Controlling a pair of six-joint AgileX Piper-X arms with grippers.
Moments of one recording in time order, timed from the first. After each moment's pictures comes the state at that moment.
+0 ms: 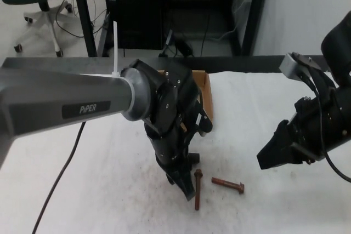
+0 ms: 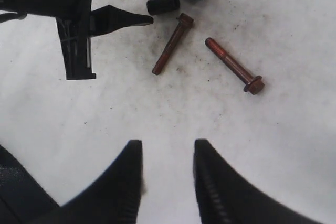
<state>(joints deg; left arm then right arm) -39.6 108.5 -70.3 38.7 1.4 25.2 13.0 73.6 -52.9 55.4 -31.3 -4.7</state>
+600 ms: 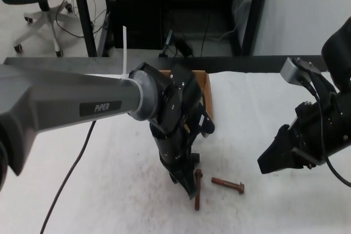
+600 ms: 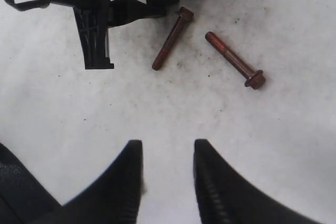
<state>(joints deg) -39.6 112.8 -73.7 38.4 1.4 25.7 13.0 73.6 -52.6 55.2 -31.3 -4.7</state>
